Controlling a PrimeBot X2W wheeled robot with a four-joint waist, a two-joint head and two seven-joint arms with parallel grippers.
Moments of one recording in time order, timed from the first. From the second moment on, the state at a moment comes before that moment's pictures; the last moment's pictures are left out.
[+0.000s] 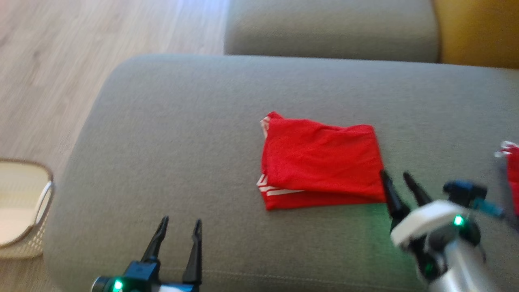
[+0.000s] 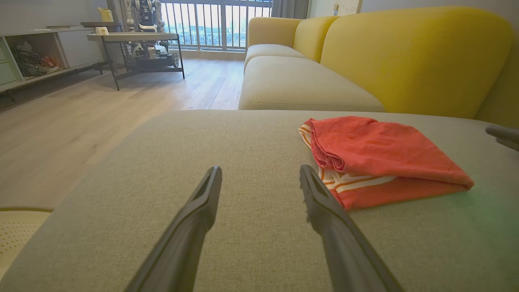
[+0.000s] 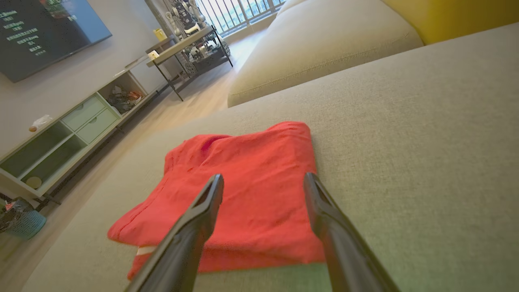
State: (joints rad) left arm 0.23 0.08 -0.31 0.01 -0.10 0.10 -0.25; right arm -0.18 -0.05 -0.04 0.51 0.44 0.13 -0.10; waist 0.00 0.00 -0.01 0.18
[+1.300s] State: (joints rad) left arm 0.12 0.06 -0.34 0.00 -0.09 0.11 -0.25; right arm -0.53 -0.19 -0.02 0.81 0.51 0.13 0.09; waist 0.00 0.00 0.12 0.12
